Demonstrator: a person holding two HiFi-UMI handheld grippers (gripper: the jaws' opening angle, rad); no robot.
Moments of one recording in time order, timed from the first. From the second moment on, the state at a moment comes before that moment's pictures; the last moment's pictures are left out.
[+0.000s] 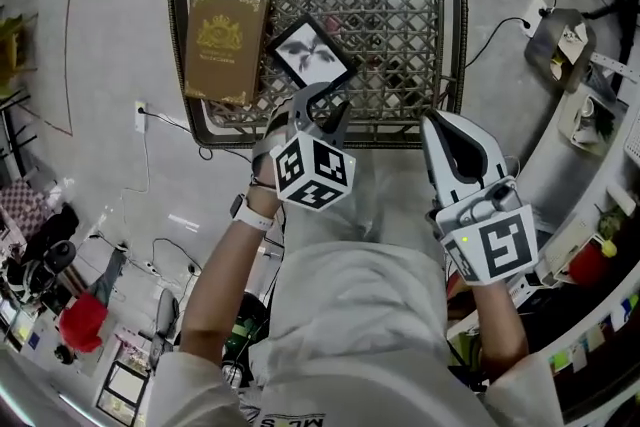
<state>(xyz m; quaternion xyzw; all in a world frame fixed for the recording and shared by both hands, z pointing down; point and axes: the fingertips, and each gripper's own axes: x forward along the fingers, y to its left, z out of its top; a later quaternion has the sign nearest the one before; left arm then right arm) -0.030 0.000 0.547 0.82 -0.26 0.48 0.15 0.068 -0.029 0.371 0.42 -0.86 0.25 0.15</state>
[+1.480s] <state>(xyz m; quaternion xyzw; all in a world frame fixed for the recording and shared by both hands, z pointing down) -0.040 0.004 0.634 0.77 -0.24 0.56 0.19 0.076 -0.023 0.395 0.42 -0.85 0.28 0.16</state>
